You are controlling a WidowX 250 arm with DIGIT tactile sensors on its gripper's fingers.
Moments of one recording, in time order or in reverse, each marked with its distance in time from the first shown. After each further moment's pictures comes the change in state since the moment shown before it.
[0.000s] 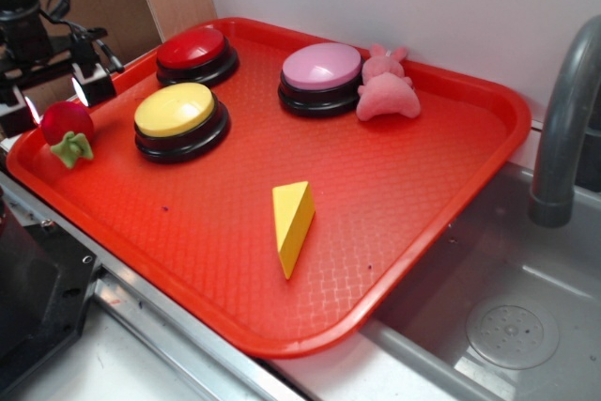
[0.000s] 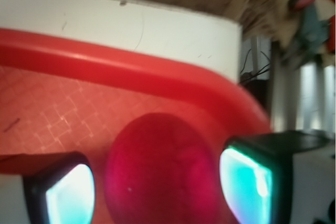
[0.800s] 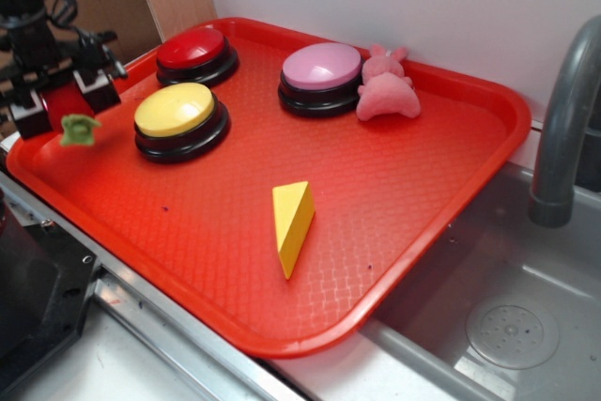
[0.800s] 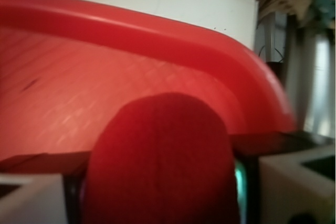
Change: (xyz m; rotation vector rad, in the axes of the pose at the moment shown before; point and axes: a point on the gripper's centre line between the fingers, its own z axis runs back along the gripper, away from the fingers) arm -0.020 -0.008 0.035 -0.088 -0.030 -0.087
